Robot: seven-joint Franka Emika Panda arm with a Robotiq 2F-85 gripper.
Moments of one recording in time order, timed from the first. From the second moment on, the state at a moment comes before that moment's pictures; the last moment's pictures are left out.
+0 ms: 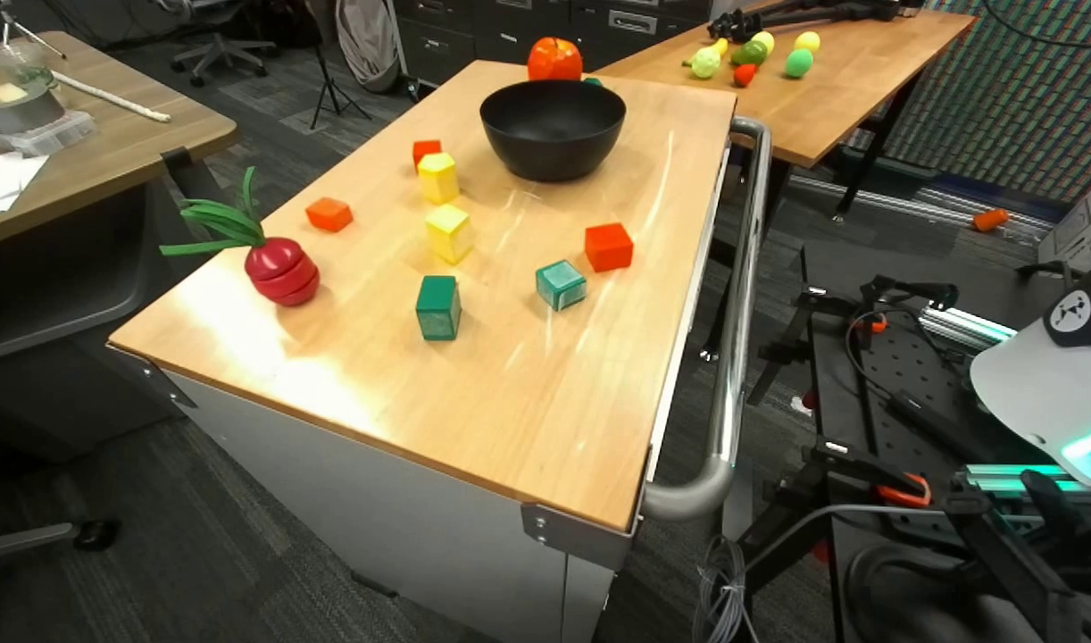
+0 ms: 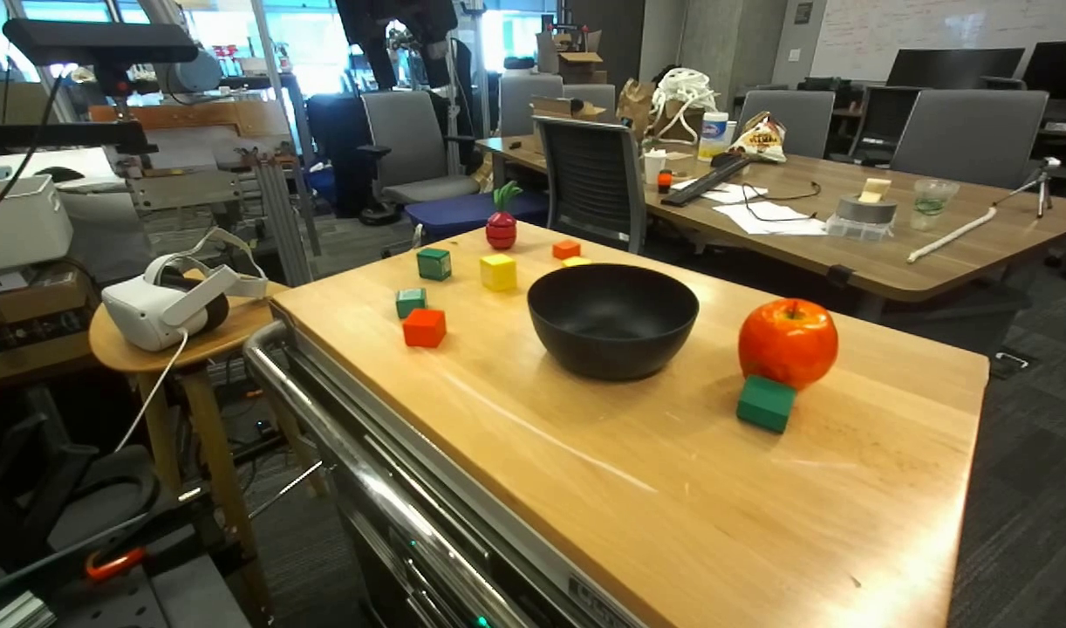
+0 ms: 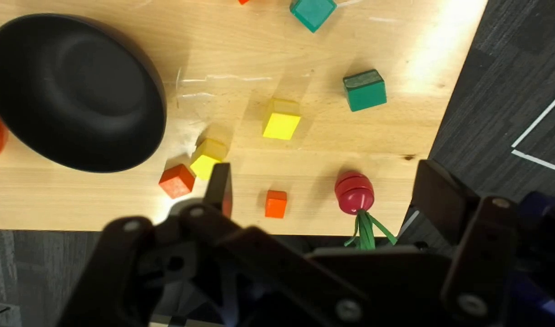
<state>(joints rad) 0.07 -0.27 0.15 -2.17 -0.07 2.09 0.22</state>
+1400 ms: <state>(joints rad) 0.07 0.43 0.04 -1.43 0.02 1.88 0.34</state>
